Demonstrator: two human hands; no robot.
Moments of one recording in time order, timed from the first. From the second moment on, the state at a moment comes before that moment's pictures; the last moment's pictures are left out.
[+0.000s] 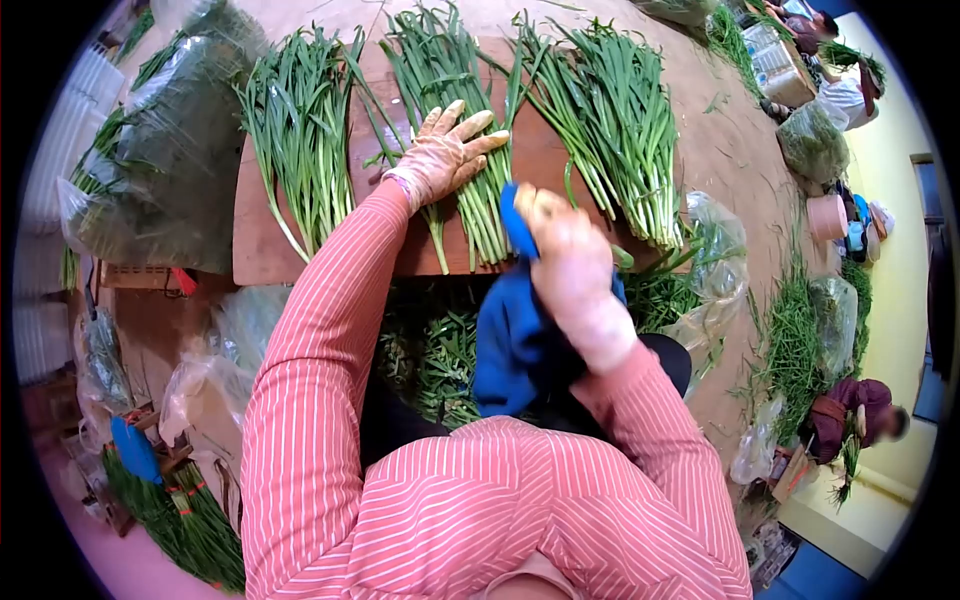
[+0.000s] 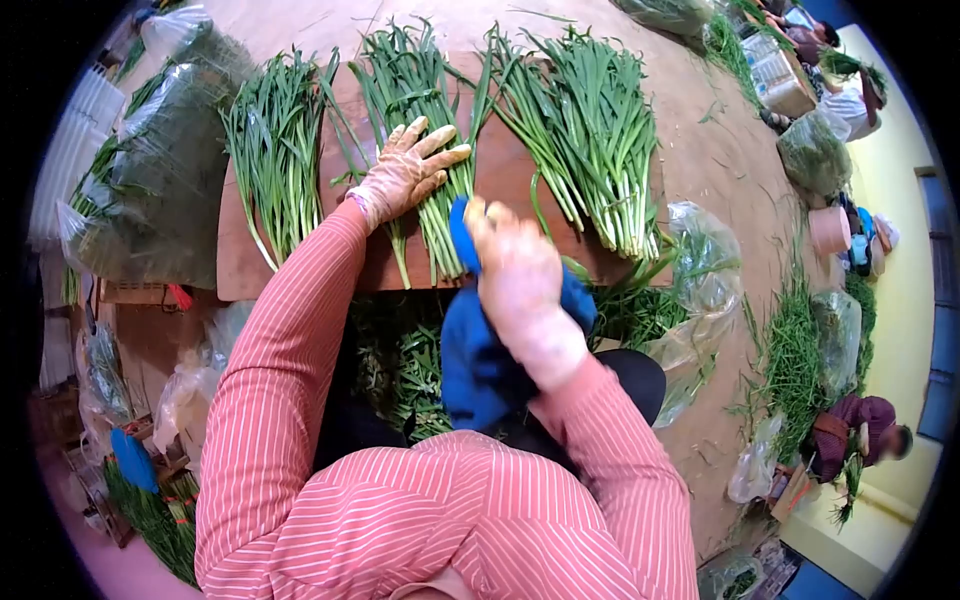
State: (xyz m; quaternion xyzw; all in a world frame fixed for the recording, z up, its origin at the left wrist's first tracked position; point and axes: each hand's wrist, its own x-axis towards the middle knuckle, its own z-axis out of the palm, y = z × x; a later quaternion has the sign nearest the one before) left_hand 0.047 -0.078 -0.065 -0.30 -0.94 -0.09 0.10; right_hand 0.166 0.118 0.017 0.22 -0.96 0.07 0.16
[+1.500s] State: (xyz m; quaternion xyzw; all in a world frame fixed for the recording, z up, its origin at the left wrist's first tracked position) left_hand 0.157 -0.026 -0.027 0.23 -0.38 -0.89 -0.13; right_hand 0.270 0.145 -0.050 0.26 -0.94 0.21 0.00
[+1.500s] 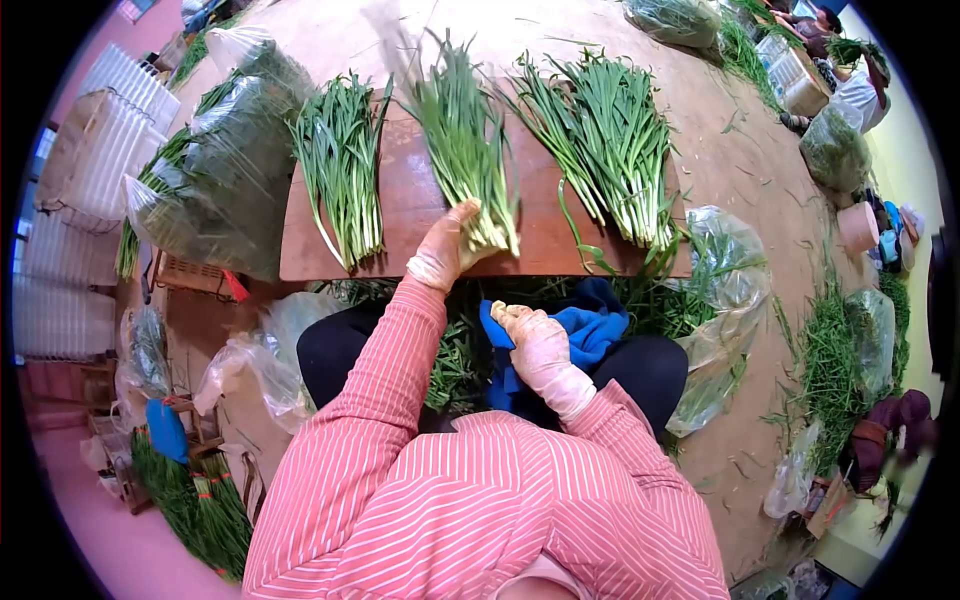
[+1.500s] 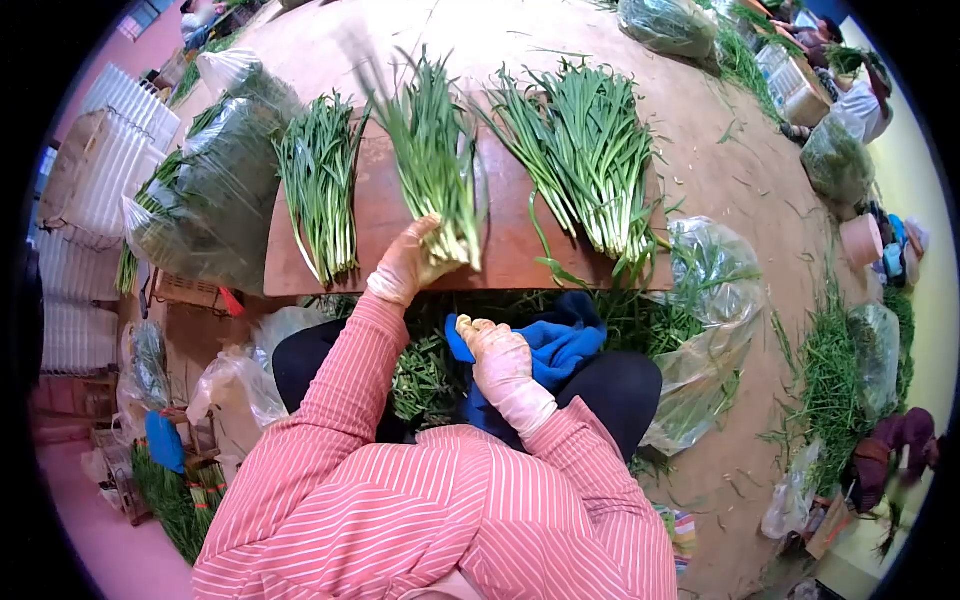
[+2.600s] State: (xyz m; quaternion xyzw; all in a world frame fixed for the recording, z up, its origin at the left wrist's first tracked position) left_hand 0.078 -0.095 -0.063 -0.32 -0.94 -0.12 0.06; right_hand 0.157 0.089 0.035 0.23 -0.97 0.00 0.11
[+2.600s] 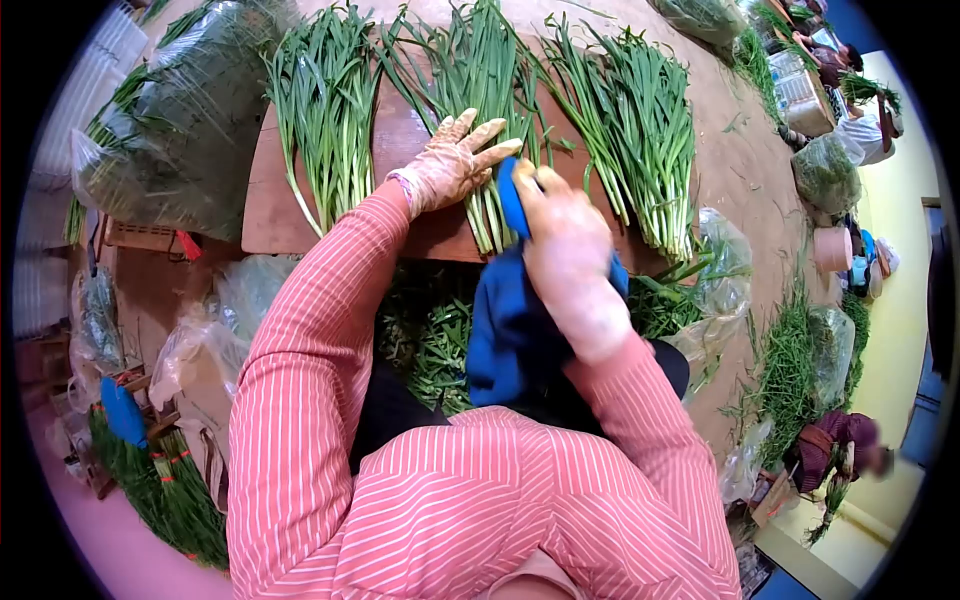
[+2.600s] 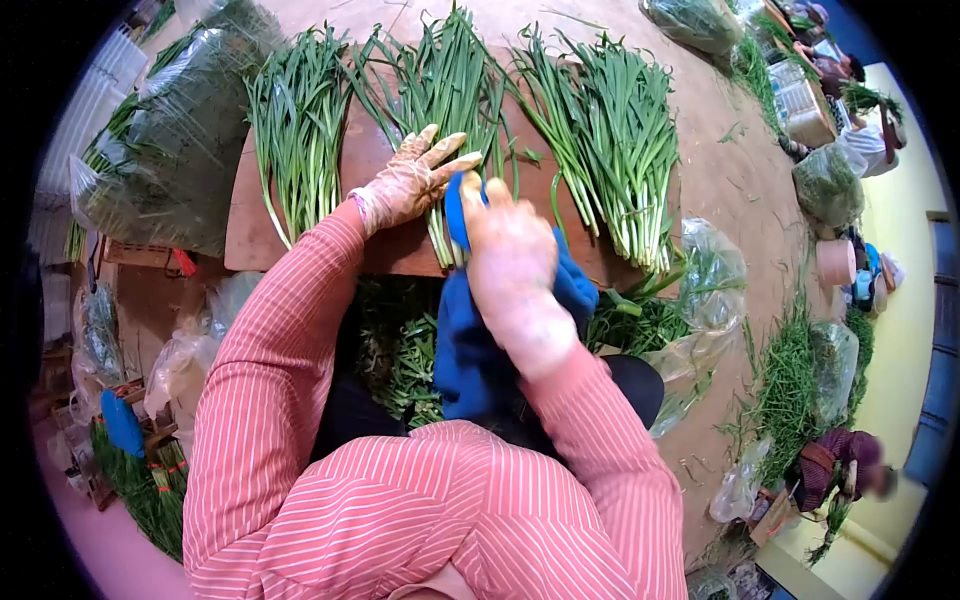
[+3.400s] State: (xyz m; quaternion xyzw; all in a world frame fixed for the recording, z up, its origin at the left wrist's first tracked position) left_hand 0.075 -0.077 -0.061 -0.31 -0.95 -0.08 0.05; right_hand 0.251 0.102 -0.045 0.25 -0.96 -0.09 -0.12
